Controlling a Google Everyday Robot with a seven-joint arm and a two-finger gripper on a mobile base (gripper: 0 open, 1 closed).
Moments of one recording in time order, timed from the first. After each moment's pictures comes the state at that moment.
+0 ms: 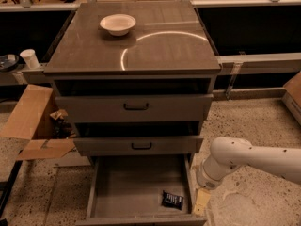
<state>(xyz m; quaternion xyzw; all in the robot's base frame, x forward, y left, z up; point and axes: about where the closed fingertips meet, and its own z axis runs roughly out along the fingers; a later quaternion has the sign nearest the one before) 0.433 -0.176 0.436 -0.60 0.78 0.17 0.06</state>
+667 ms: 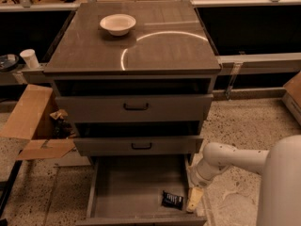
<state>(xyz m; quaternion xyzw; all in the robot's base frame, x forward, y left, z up) 0.479 -0.175 0.336 -0.62 0.76 0.18 0.08</state>
